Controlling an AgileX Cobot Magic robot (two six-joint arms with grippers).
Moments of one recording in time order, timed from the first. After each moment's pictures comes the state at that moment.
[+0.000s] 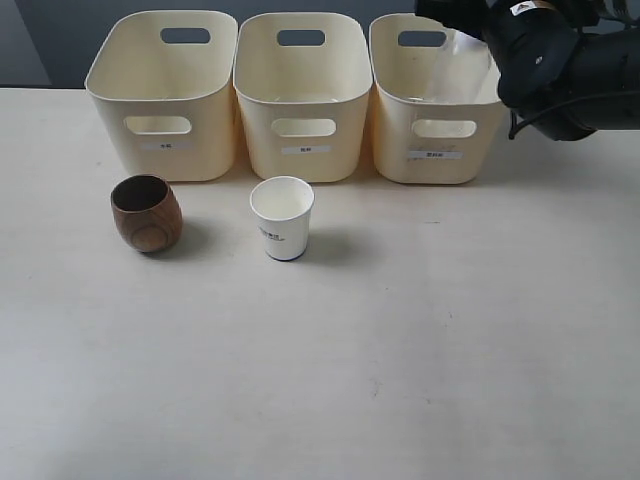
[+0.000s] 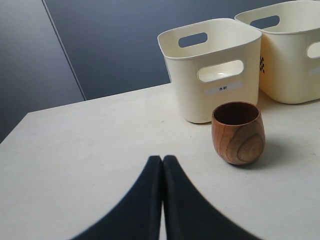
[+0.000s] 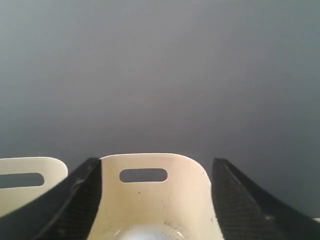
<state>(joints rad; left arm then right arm) -0.04 0.00 0.00 0.07 0.23 0.12 0.40 1.80 -1.11 0.77 -0.68 -0.60</state>
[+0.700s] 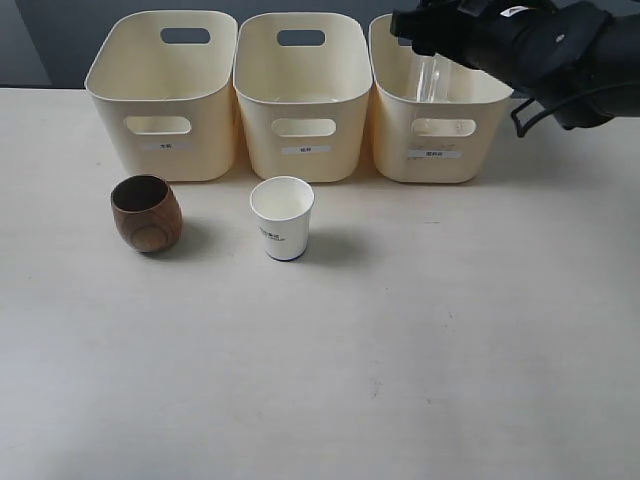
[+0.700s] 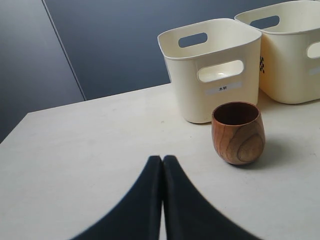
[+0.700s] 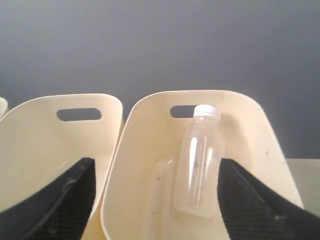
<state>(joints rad) -0.04 0.00 0.00 0.07 0.23 0.12 0.40 1.74 -1.11 0.82 -0.35 -0.60</state>
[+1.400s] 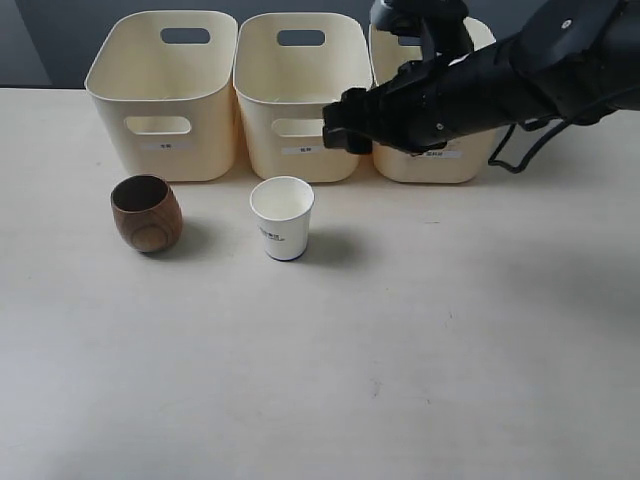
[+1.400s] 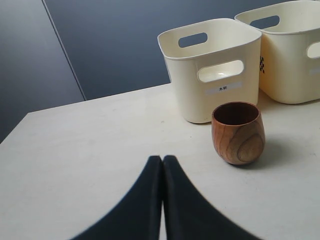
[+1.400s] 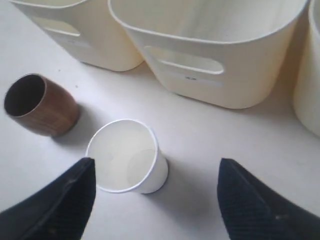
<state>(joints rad) -0.04 0.00 0.00 0.07 0.23 0.12 0.46 1.69 -1.11 0.82 0.35 -0.60</state>
